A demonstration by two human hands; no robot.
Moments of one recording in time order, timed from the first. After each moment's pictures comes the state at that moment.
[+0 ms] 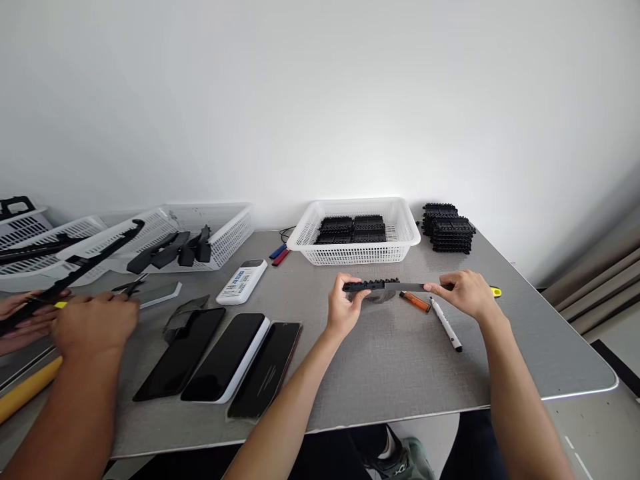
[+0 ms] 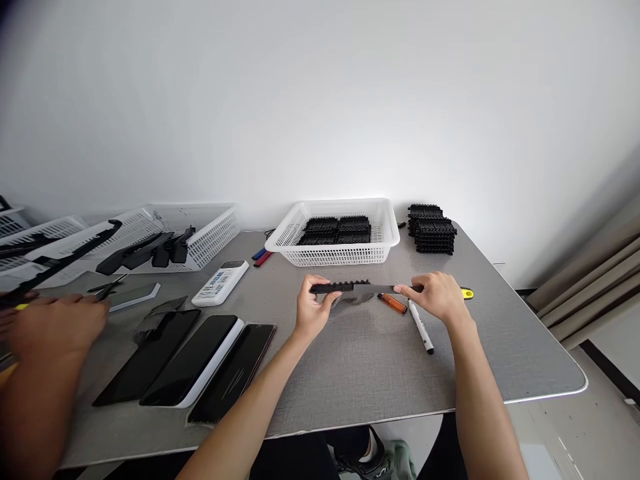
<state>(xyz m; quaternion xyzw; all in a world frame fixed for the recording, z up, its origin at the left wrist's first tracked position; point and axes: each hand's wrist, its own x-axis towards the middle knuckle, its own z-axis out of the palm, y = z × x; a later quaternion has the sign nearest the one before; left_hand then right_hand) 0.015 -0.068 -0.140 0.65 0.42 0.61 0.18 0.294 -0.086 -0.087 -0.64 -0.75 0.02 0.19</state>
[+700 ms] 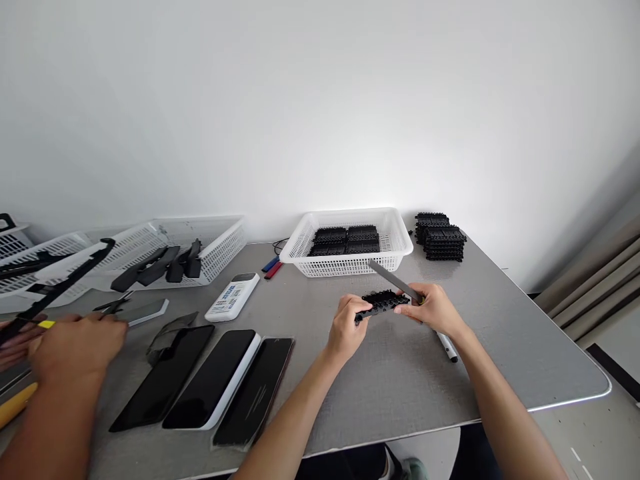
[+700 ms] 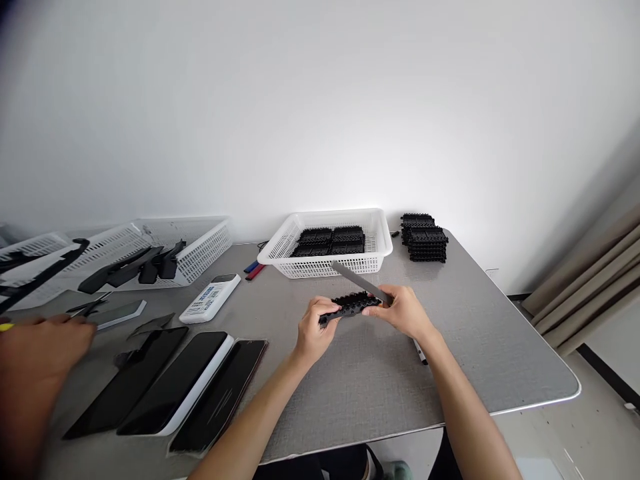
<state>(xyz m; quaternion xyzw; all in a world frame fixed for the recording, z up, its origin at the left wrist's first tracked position) 0.022 -0.074 -0.146 0.77 0.27 0.58 0.00 0.250 -0.088 -0.091 -0.50 -0.69 0.36 0.37</state>
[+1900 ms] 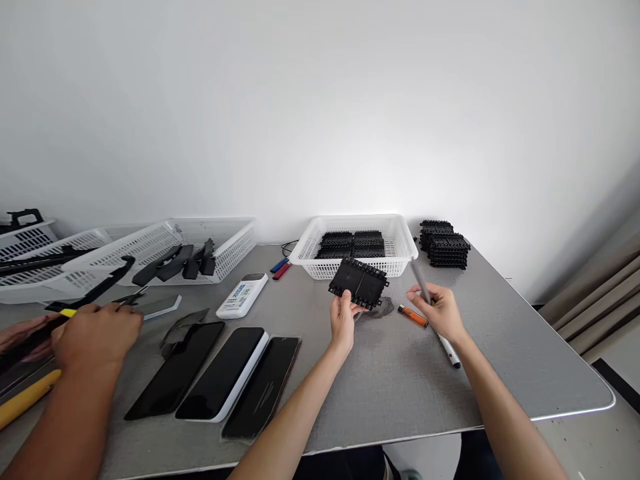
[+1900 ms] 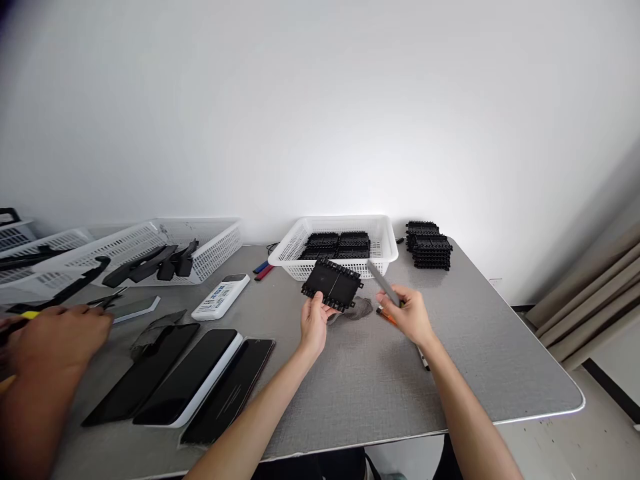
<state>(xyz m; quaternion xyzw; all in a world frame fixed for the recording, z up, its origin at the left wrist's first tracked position) 0.033 -0.062 -0.148 0.35 0.42 0.69 0.48 0.244 -0.086 -0.103 -0.53 -0.66 0.26 0.47</state>
